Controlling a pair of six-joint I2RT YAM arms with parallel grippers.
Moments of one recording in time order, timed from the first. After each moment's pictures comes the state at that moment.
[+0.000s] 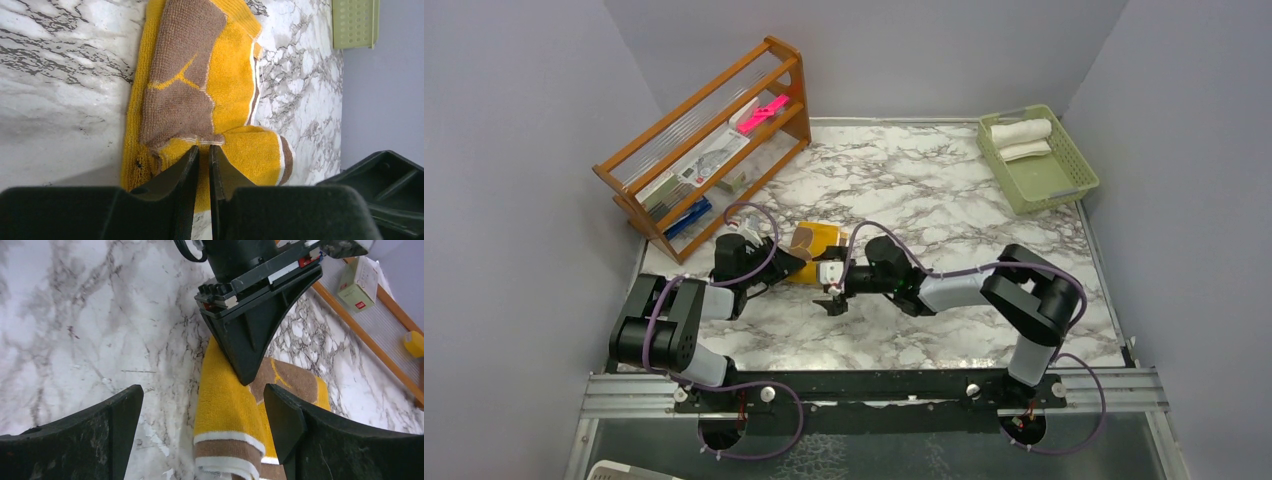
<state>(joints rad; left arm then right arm) -0.13 1.49 0.28 0.69 0.51 -0.77 0.94 1.76 0.75 0.73 -0.50 -0.59</state>
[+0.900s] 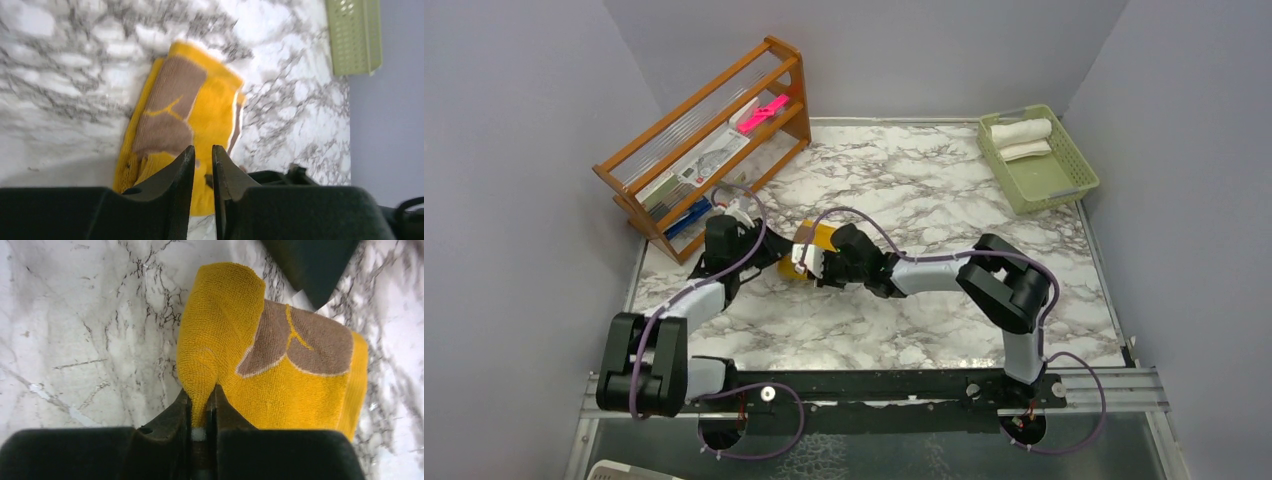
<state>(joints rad) -0.11 1.30 0.40 0.37 0.46 -0.71 0.98 1.95 1.06 0.31 -0.24 -0.60</state>
